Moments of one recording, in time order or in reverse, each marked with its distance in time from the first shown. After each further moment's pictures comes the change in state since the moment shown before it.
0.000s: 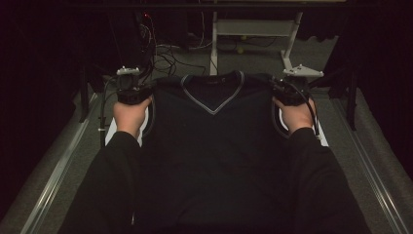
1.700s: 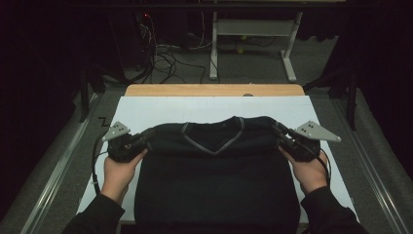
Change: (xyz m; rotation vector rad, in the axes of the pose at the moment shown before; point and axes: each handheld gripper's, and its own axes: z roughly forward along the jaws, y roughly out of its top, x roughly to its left) left arm -0.018 -0.148 -0.067 -0.020 -0.201 0.079; right arm 0.027 -0.116 -0.084 -0.094 0.159 -0.067
